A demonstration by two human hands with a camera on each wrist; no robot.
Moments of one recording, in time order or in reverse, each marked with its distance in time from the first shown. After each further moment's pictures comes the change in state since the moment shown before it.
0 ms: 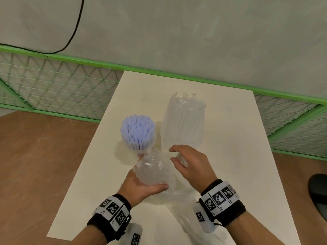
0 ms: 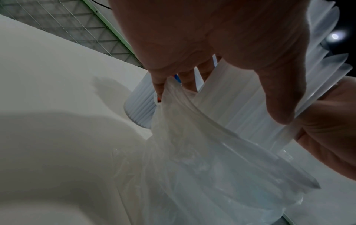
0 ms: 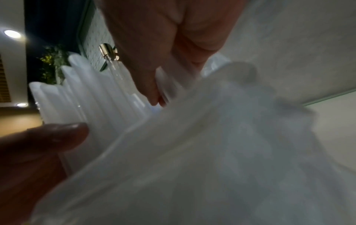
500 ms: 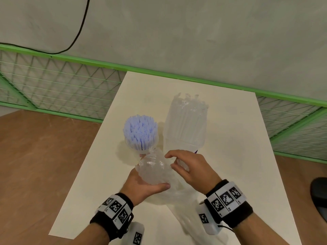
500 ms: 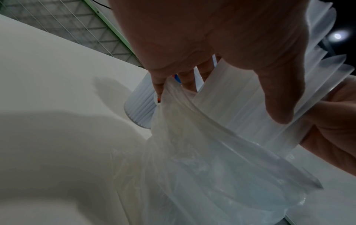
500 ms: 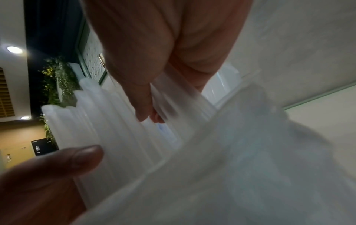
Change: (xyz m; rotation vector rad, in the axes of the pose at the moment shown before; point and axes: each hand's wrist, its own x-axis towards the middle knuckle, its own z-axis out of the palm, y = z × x) left_hand 0.002 -0.001 -0.001 0.039 0.014 -0.031; right_hand 0.001 0.001 -0.007 0.146 -0.244 -0.029
